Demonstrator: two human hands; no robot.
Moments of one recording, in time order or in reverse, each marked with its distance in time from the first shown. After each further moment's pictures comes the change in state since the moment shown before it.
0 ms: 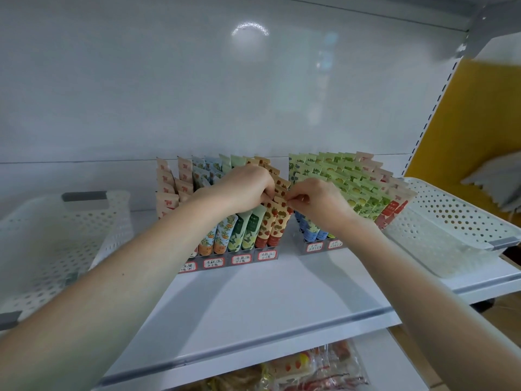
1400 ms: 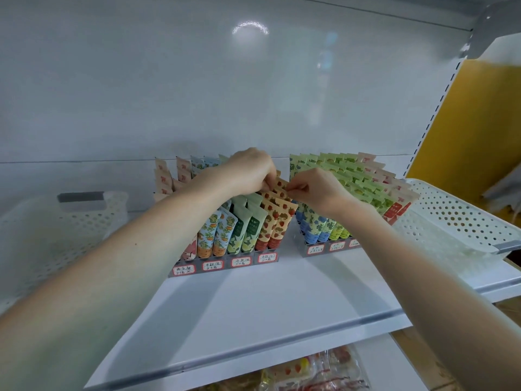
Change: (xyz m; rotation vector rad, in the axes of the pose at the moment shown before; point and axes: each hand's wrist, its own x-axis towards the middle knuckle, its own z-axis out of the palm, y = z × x) left_hand 0.026 -0.007 -0.014 0.060 -0.047 0.014; right_hand 0.027 -0.001 -0.010 -0.027 -0.133 0.075
